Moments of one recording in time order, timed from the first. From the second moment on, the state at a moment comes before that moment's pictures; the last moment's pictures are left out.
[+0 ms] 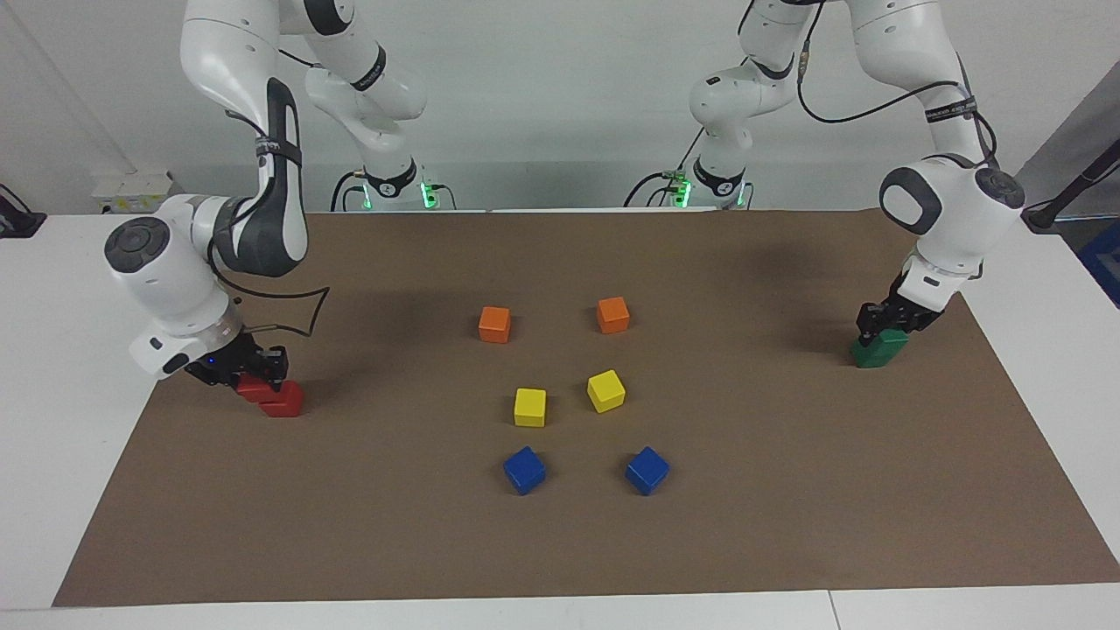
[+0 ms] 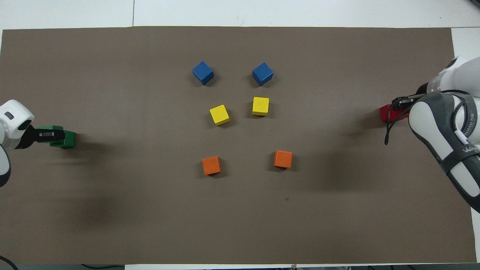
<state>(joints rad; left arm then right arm) 0.29 0.11 -0.06 -2.18 -0.03 2.40 0.29 -0.18 0.31 0.02 -1.87 -0.05 2.21 -0.21</state>
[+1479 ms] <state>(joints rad) 0.29 0.12 -0.06 -2.08 -0.03 2.29 0.29 -0.18 0.29 0.03 -1.89 -0.05 2.22 -0.15</state>
